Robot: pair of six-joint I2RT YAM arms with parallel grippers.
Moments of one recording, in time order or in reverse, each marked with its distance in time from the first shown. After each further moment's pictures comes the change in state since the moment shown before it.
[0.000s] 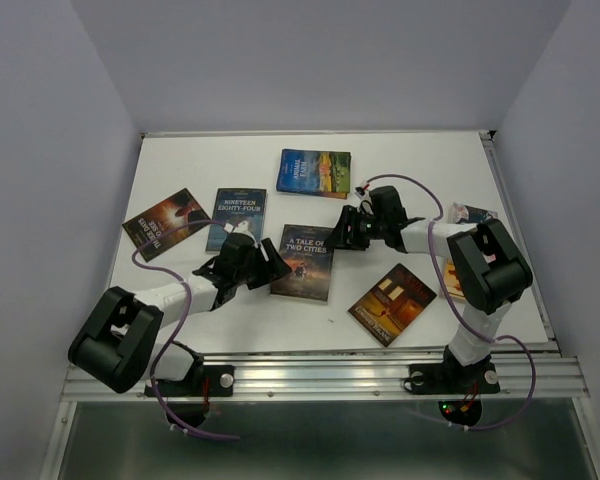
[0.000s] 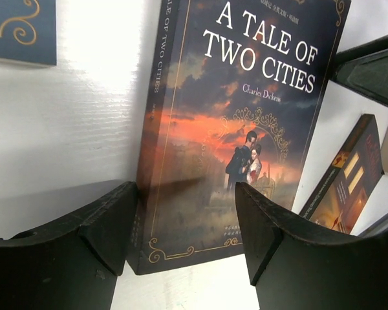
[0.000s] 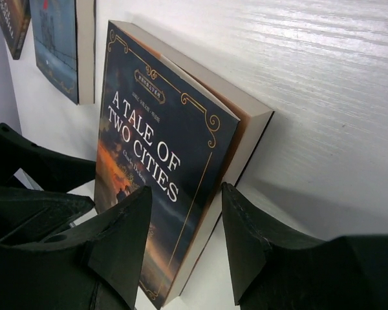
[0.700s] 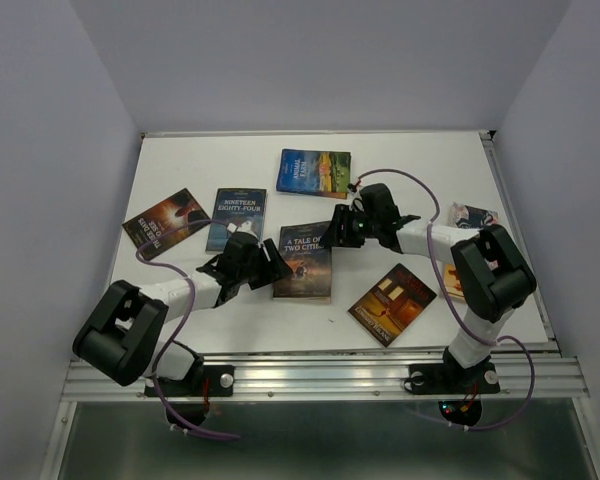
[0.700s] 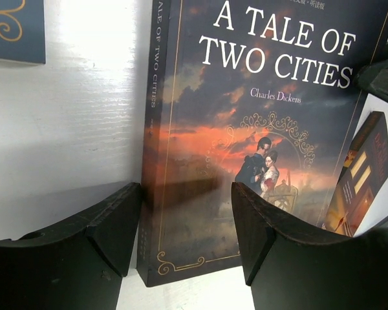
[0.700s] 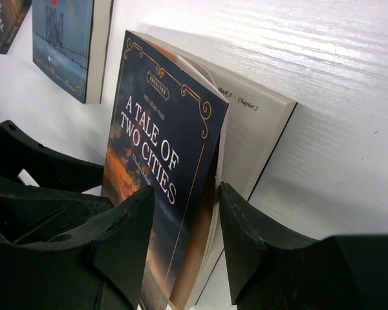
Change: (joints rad) left arm -0.019 0.038 0.020 -0.014 0.000 -0.003; right arm 0.068 -0.053 0.036 -0.066 0.097 -0.043
